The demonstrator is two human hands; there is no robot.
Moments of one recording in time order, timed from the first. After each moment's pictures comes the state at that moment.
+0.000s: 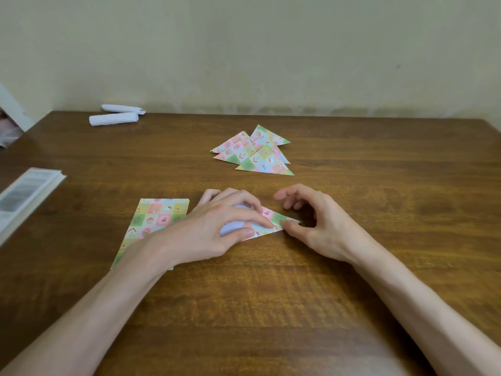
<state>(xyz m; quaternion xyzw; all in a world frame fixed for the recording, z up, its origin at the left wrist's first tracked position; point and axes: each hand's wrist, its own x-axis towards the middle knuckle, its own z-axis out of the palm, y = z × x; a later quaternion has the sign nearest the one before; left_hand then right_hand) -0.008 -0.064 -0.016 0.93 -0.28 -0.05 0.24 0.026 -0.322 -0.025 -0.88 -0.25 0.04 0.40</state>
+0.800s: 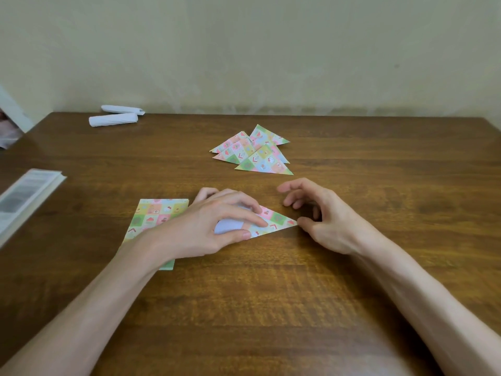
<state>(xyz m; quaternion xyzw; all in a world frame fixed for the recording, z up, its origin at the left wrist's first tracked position) -0.004 -0.057 -0.014 0.92 -0.28 -0.07 0.26 0.033 -0.331 -0.019 -0.86 -0.24 0.10 0.45</state>
